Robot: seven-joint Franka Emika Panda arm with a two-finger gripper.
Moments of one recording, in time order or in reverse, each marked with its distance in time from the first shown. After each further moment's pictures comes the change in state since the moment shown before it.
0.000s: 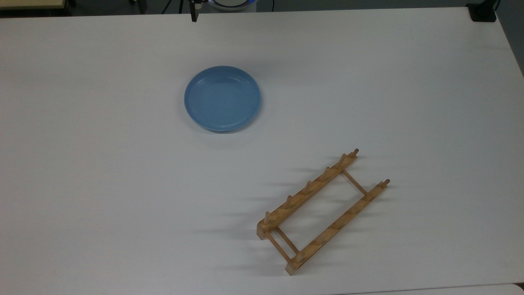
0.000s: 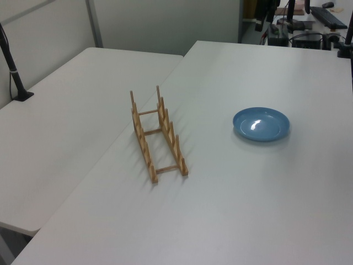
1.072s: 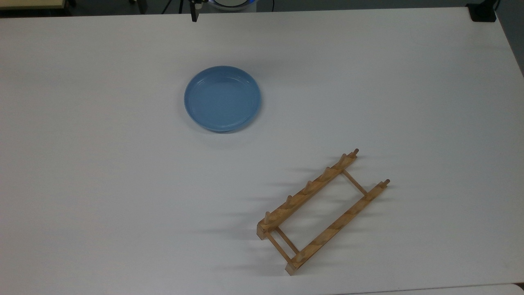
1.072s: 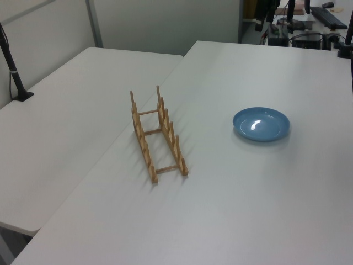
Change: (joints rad) arm 0.001 0.000 0.000 0.000 0.000 0.000 -0.010
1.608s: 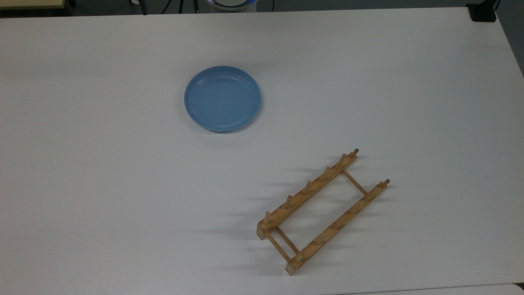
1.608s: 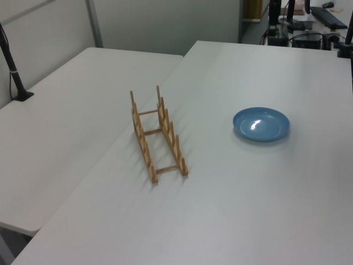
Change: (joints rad) arm -0.014 0.001 -0.001 -0.020 -0.003 -0.106 -0.343
